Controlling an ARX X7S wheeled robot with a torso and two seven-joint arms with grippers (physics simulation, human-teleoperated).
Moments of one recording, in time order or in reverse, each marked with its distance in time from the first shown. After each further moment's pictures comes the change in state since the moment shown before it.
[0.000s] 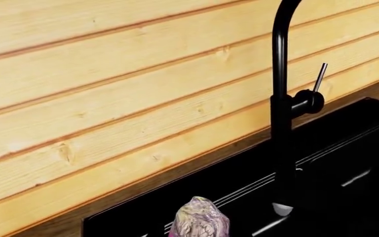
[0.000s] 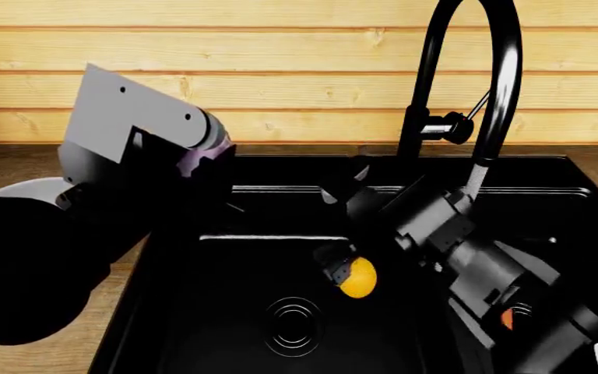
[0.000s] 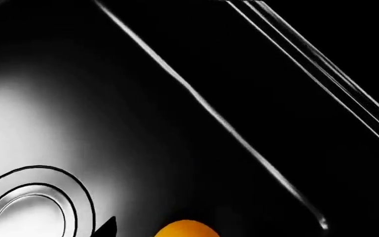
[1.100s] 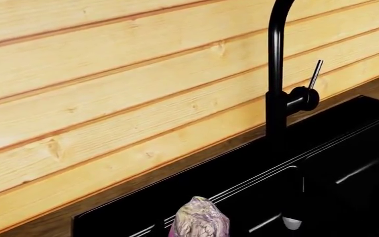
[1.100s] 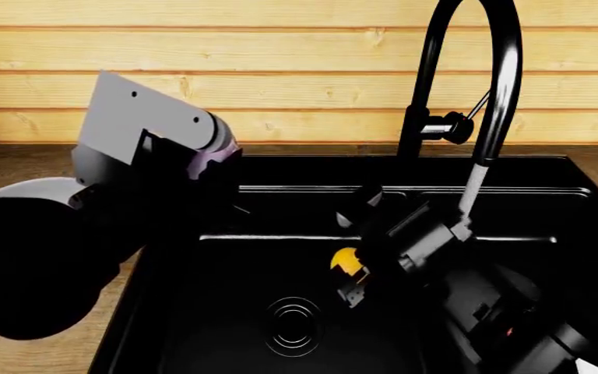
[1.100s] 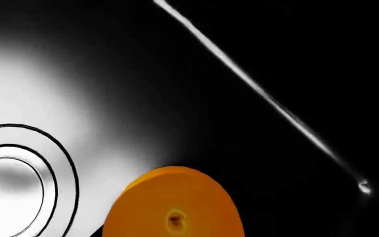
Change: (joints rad) left arm 0.012 0.011 0.026 -0.020 0.032 0.024 0.033; right arm -0.083 -0.032 0.070 0.175 -0.159 -0.065 -0.139
